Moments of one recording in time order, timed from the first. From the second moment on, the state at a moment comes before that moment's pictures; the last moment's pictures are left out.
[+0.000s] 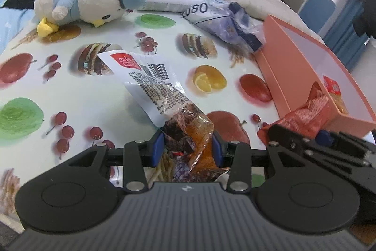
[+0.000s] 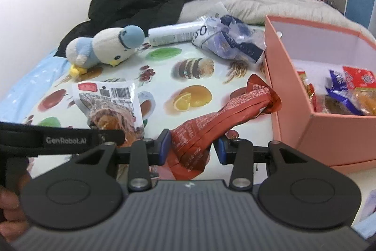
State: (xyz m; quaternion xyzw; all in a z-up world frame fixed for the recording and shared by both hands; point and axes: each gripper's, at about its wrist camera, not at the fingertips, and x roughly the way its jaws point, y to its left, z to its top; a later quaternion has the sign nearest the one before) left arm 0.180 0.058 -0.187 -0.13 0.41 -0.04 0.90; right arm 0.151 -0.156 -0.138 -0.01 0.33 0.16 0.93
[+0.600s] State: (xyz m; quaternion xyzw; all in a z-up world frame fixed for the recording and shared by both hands) left arm 0.142 0.020 -0.136 -0.08 0.39 -0.08 0.91; right arm 0.109 -0.191 -0.102 -0.01 0.30 0.15 0.94
